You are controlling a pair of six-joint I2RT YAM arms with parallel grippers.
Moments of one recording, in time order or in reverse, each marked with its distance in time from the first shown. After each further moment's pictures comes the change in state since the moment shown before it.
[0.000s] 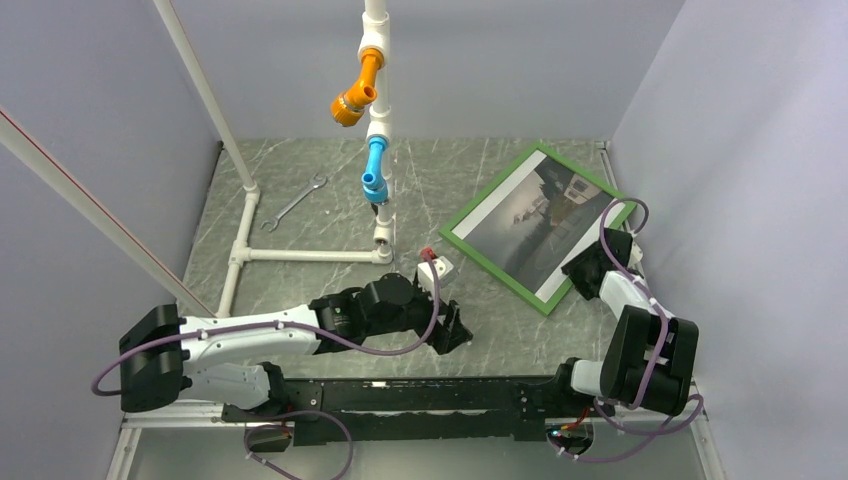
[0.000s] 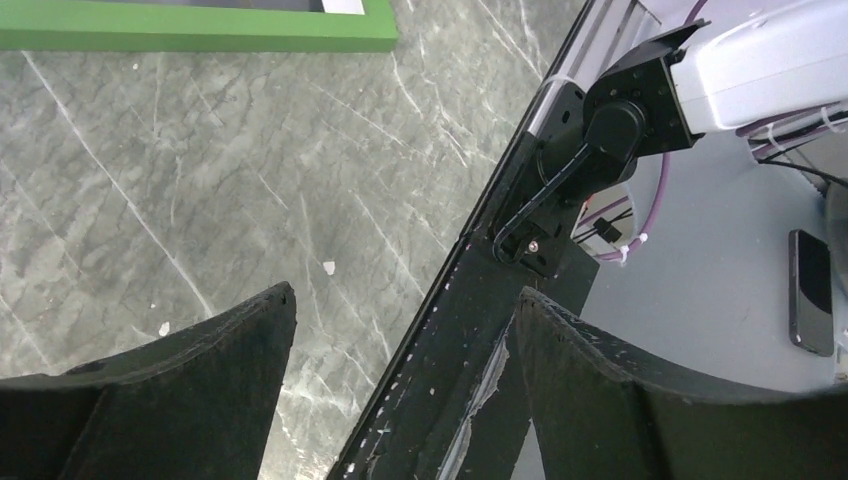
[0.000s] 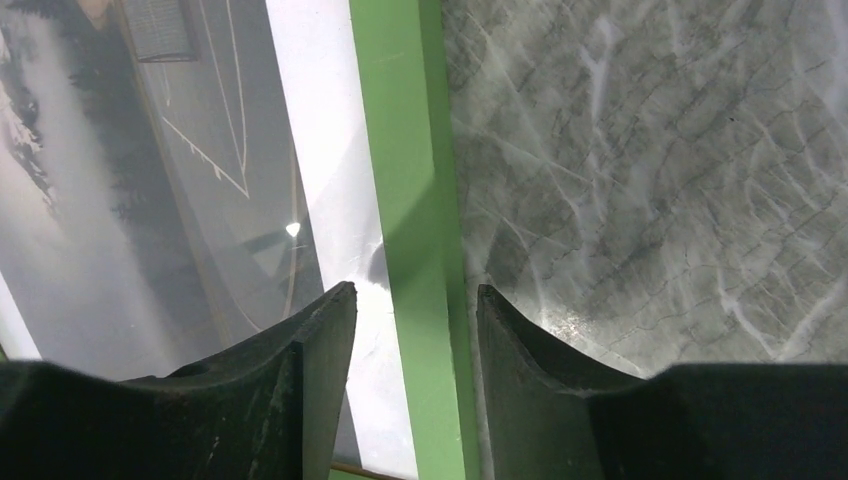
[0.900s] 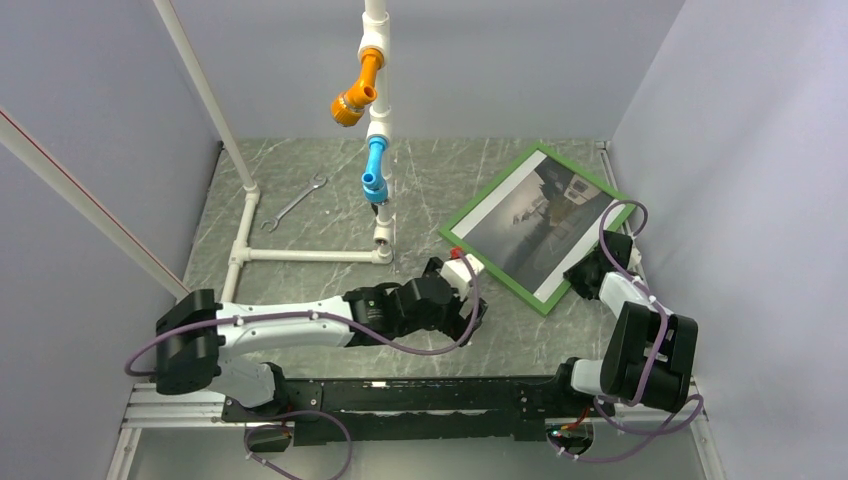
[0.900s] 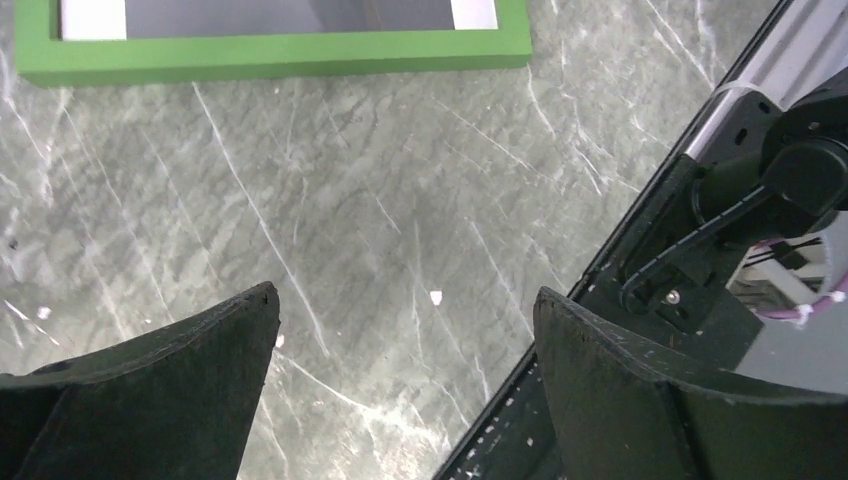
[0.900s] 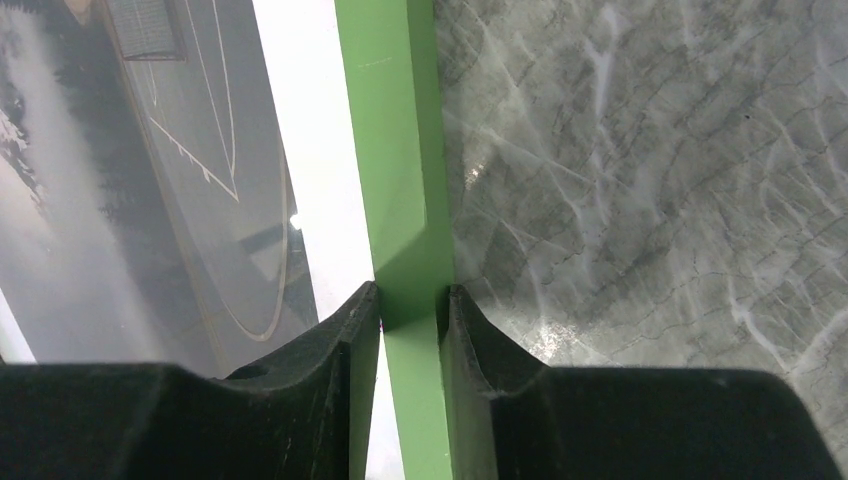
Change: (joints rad) left arm -0.060 0.179 0.192 -0.175 -0.277 0.110; right arm -0.005 0.021 -0.024 0.039 -0.026 0.000
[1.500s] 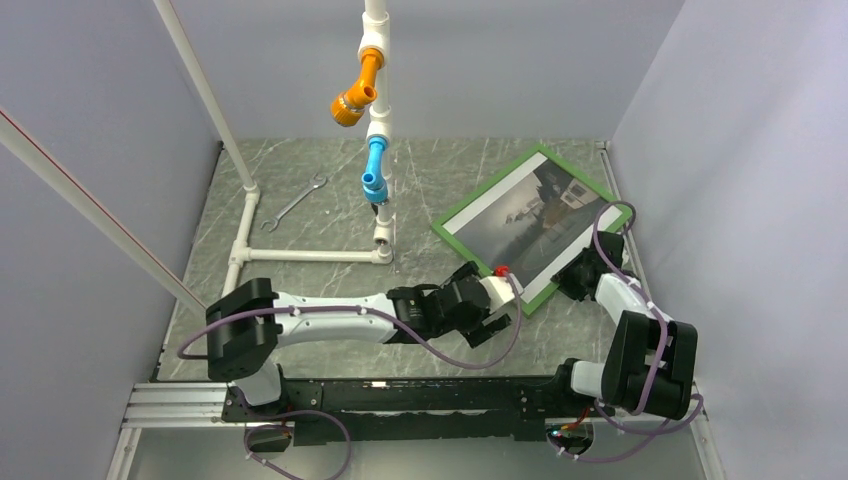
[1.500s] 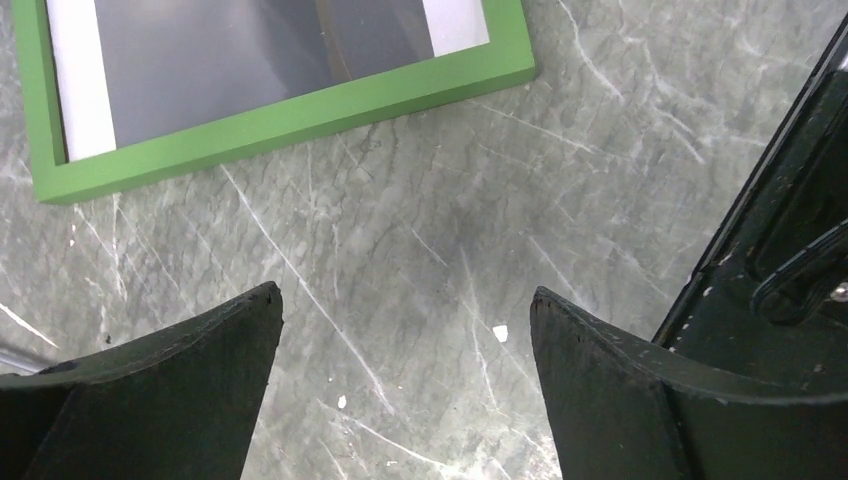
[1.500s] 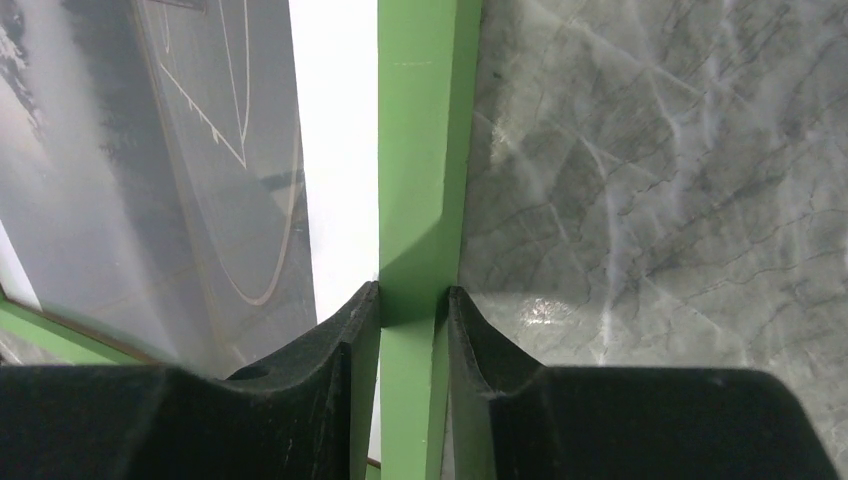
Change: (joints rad) left arm -0.031 0.254 0.193 -0.039 -0.053 0.307; right arm 0.053 -0.032 0.004 -0.077 -0.077 0.005
